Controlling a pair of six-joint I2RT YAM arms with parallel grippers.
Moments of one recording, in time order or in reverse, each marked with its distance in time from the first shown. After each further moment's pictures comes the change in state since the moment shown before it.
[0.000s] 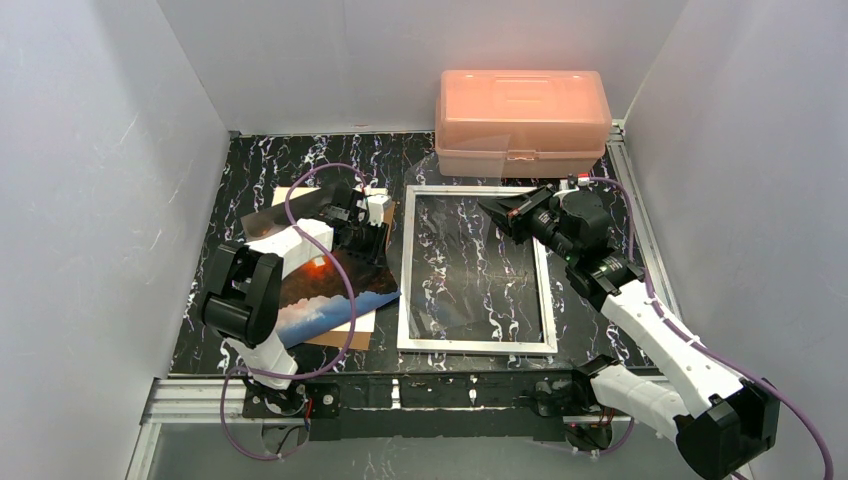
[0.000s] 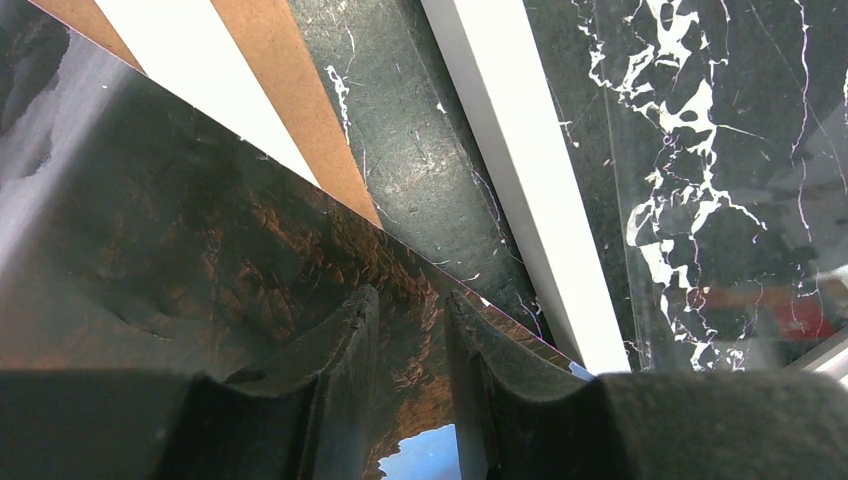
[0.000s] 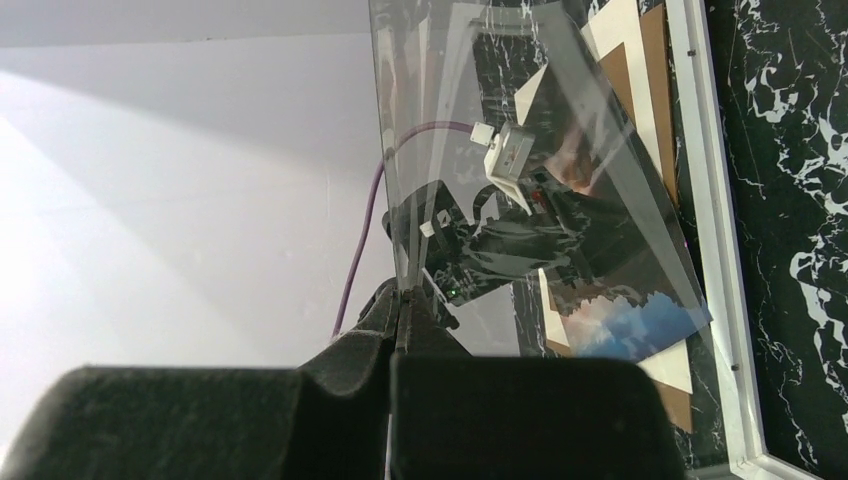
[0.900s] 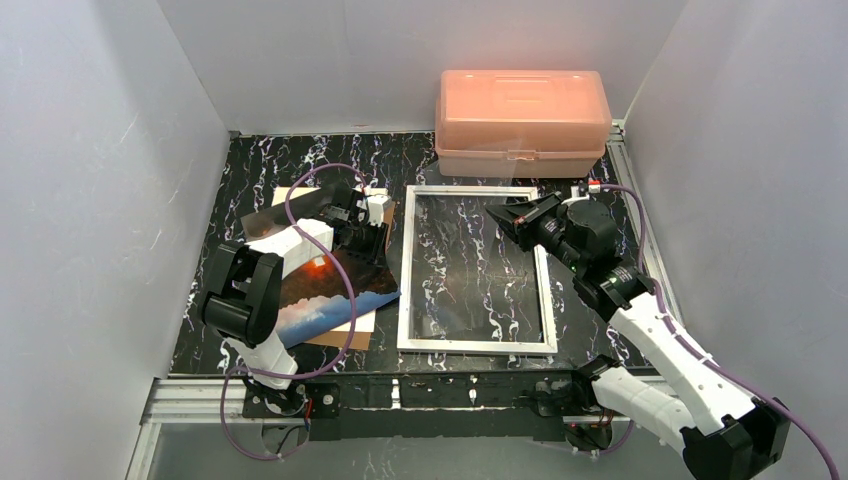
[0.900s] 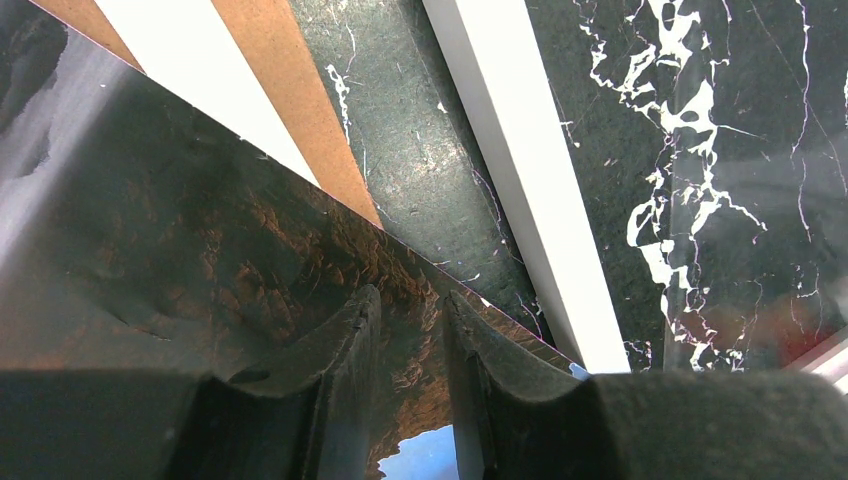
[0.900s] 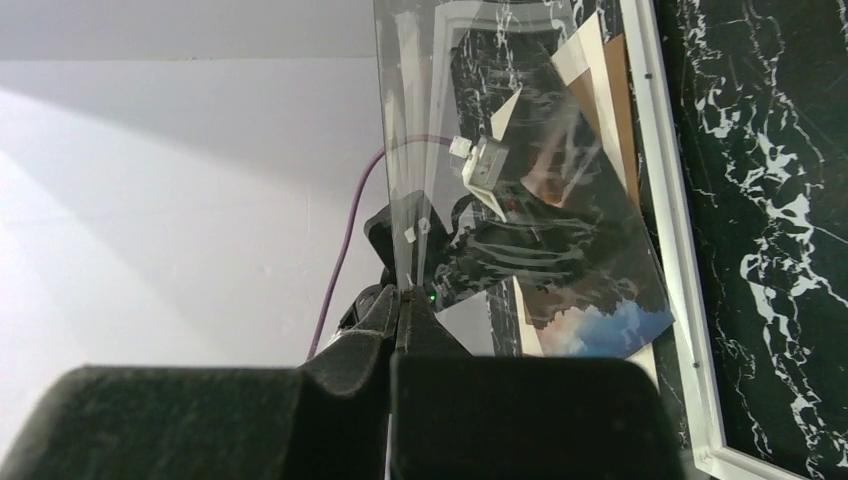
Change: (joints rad) left arm 0.000 0.005 0.000 0.000 0.001 -0.003; right arm 0.026 -0.081 -0.010 -0.080 0.080 -0.032
